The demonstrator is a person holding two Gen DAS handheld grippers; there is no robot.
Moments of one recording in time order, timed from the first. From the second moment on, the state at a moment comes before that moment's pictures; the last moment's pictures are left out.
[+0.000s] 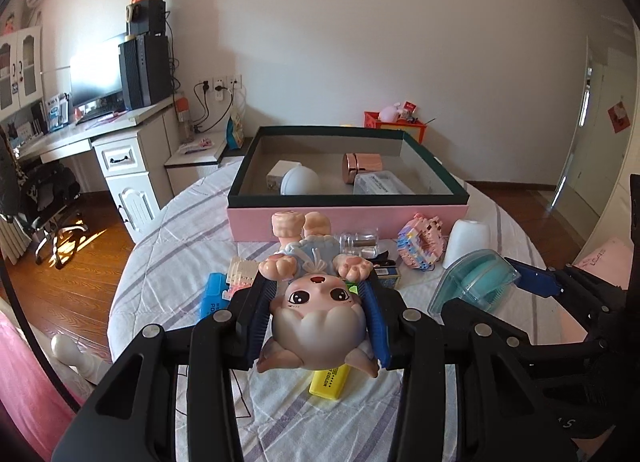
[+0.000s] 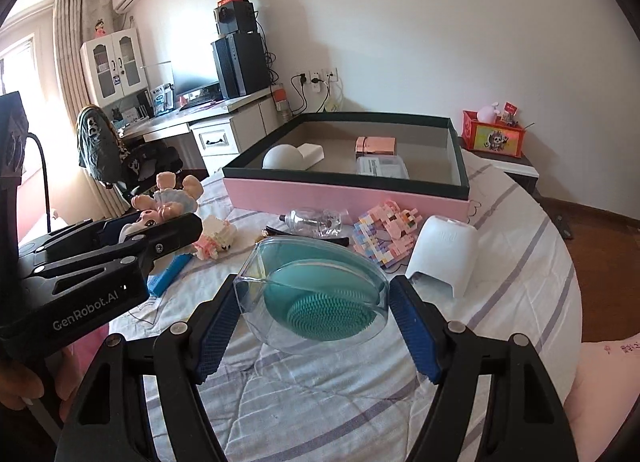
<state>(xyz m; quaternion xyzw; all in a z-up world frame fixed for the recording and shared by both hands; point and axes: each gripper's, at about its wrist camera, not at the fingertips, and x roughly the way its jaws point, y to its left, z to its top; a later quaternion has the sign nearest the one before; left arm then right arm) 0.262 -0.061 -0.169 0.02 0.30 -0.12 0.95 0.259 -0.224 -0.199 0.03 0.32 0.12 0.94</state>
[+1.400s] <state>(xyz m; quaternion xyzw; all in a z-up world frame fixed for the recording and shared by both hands) 0.504 -0.146 -0.185 0.07 0.39 -0.14 0.91 0.478 -0.275 -0.186 -0.05 0.38 0.03 0.92</state>
